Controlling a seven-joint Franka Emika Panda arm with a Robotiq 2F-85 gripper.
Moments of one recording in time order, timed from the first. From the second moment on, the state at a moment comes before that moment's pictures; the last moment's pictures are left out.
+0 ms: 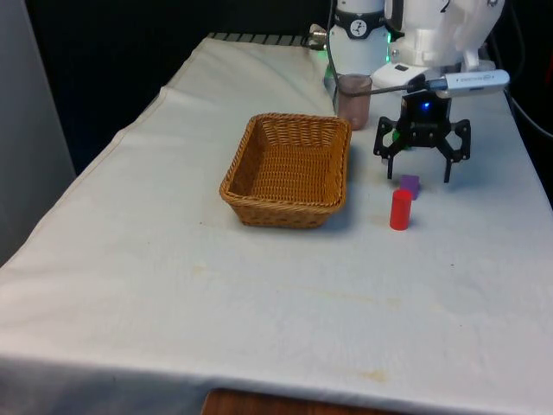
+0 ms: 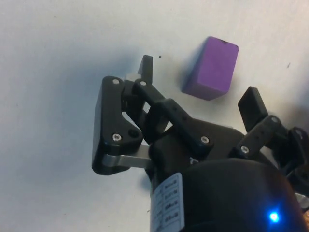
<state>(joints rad) 0.26 0.40 -0.02 -2.33 0.04 2.83 0.25</state>
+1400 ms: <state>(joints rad) 0.26 0.37 -0.02 -2.33 0.03 2.80 0.25</state>
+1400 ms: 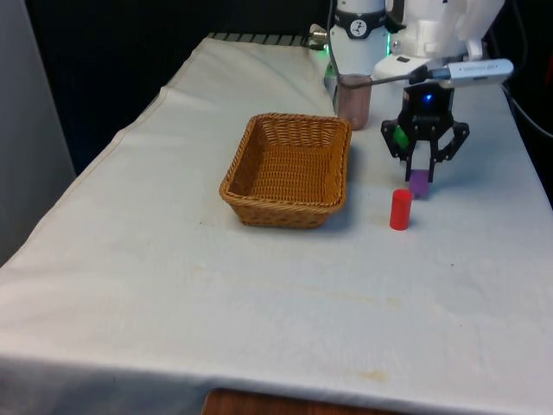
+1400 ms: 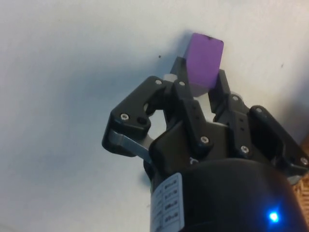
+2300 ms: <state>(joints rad) 0.26 0.16 -0.04 -2.33 0.00 2.61 0.23</state>
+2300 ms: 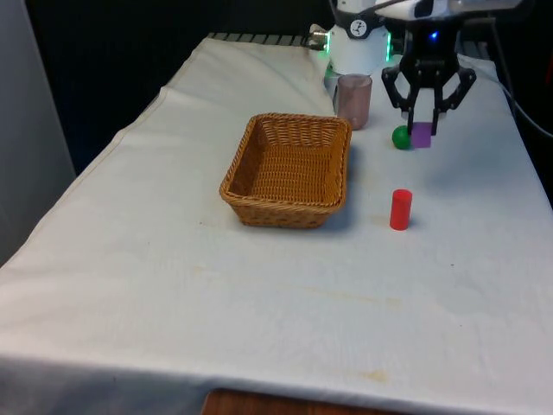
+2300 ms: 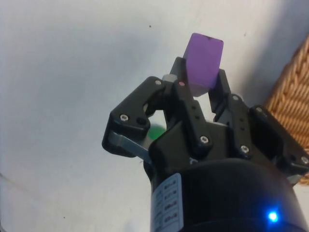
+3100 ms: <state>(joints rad) 0.25 0.08 -0.11 -2.34 -0.01 2.55 0.13</state>
